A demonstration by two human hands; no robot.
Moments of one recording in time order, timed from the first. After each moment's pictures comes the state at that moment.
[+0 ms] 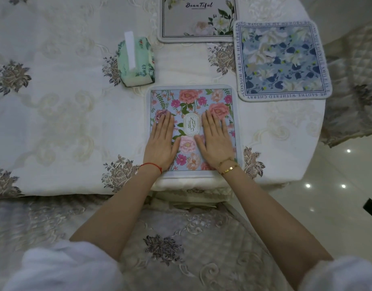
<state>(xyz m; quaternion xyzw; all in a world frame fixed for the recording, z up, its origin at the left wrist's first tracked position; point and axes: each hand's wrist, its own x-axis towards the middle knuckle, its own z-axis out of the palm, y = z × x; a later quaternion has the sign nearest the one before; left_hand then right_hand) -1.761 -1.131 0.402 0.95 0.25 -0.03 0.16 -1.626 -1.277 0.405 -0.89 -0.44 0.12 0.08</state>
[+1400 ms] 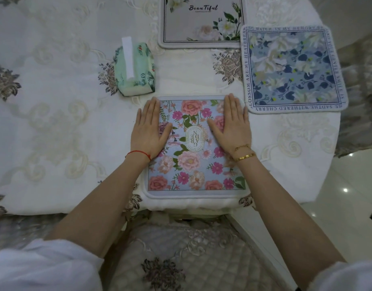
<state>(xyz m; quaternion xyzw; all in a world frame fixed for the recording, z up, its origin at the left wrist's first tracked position) -1.723 -1.055 0.398 0.95 0.28 0.01 0.15 -1.546 -1.244 0.399 -0.93 -0.35 0.08 0.10</state>
